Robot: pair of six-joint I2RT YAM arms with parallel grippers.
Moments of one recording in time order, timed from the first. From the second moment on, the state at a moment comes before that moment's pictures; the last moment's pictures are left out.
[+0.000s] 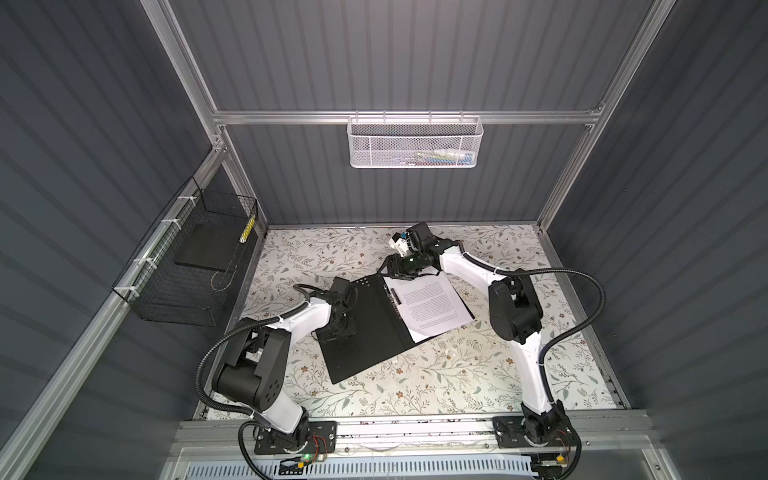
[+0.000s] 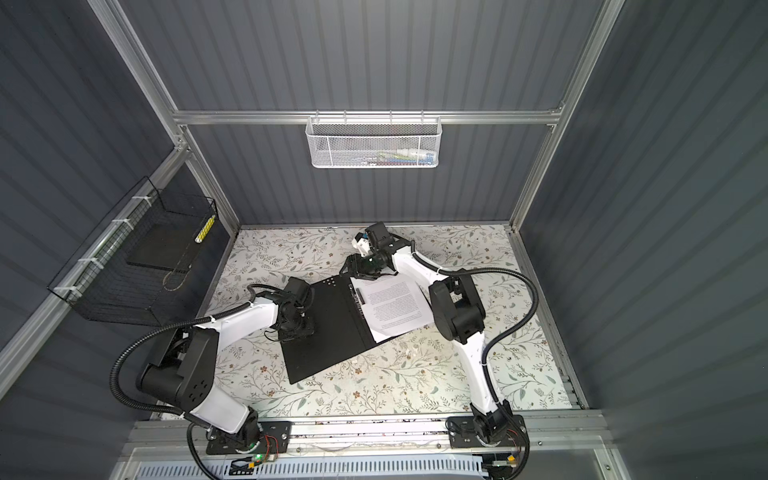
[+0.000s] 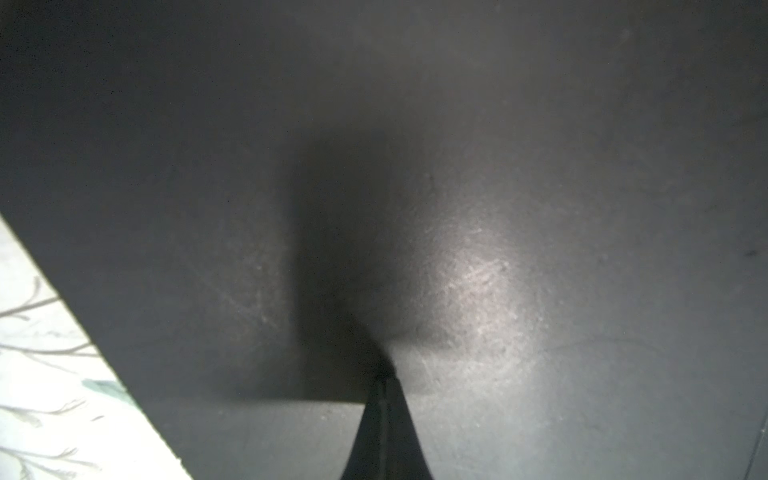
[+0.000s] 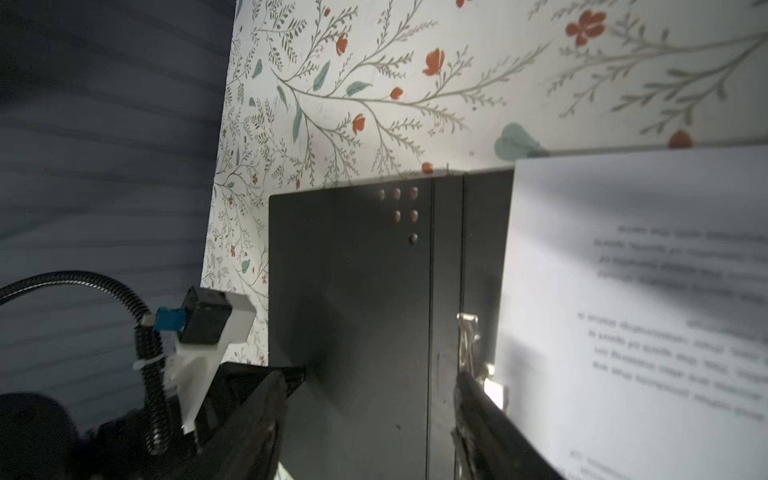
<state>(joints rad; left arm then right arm) -0.40 1.61 0.87 -0.68 0.02 -0.51 0.56 2.29 1.91 -0.53 -0.60 0.45</state>
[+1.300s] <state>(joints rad) -0.40 1.59 0.84 -0.65 0.02 -0.51 0.58 2.51 2.07 -0.51 -0.63 0.46</state>
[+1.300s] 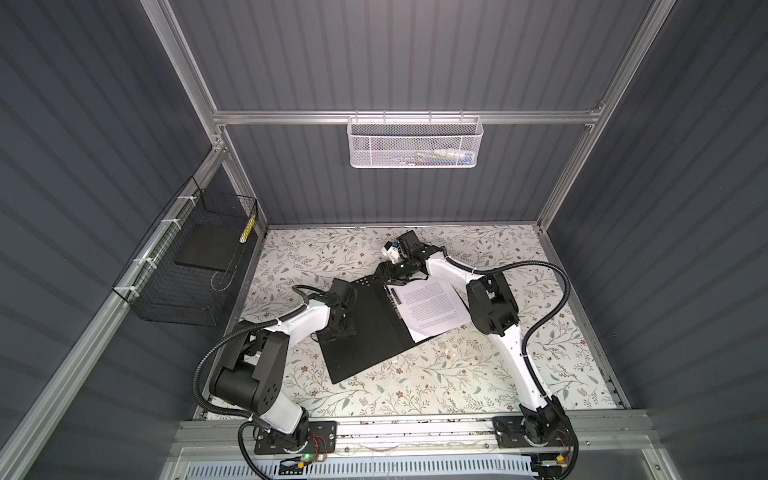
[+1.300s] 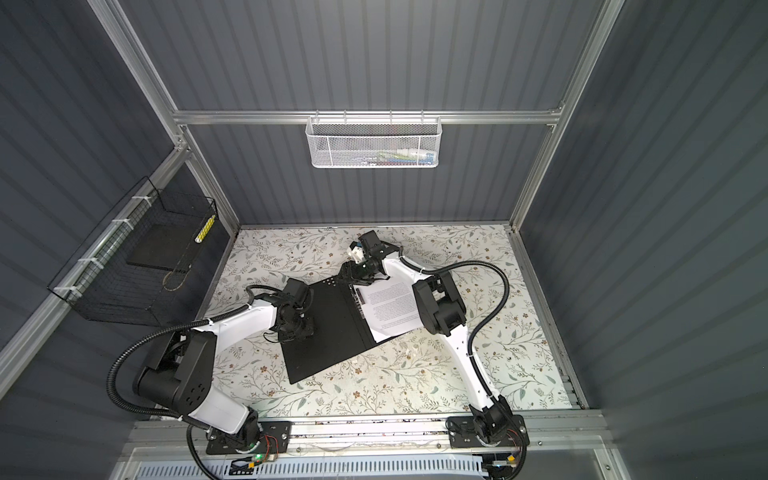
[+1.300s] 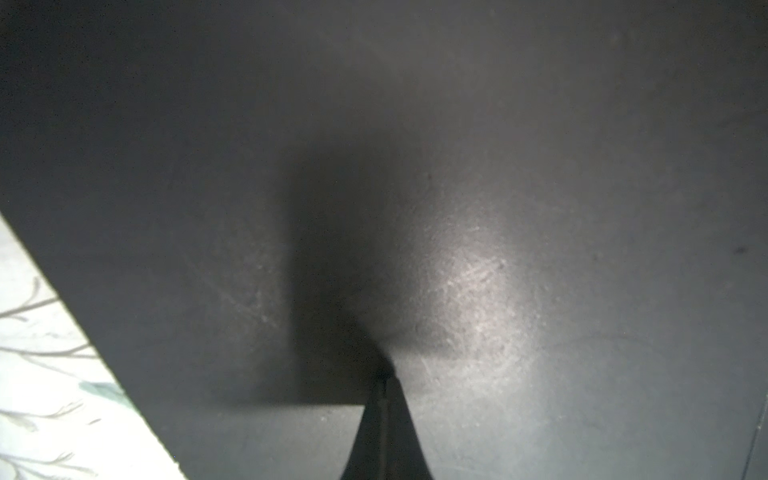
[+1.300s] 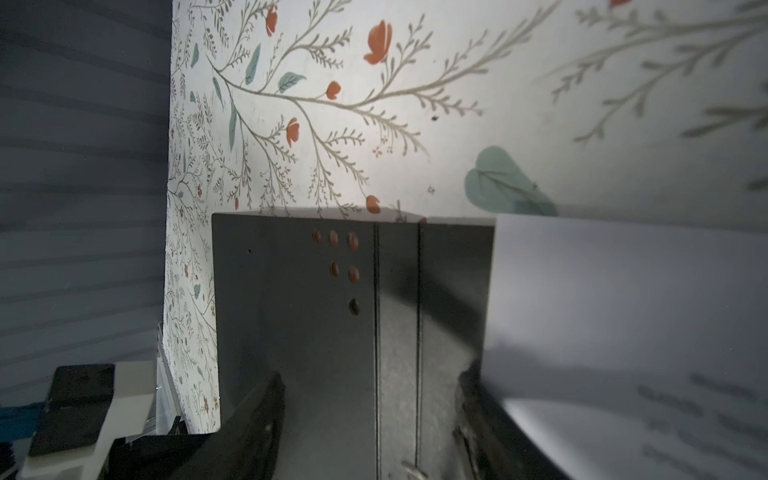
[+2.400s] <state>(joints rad) -0.40 1.59 0.83 -0.64 0.02 -0.51 0.58 2.24 1.77 -0.46 -0.88 0.49</state>
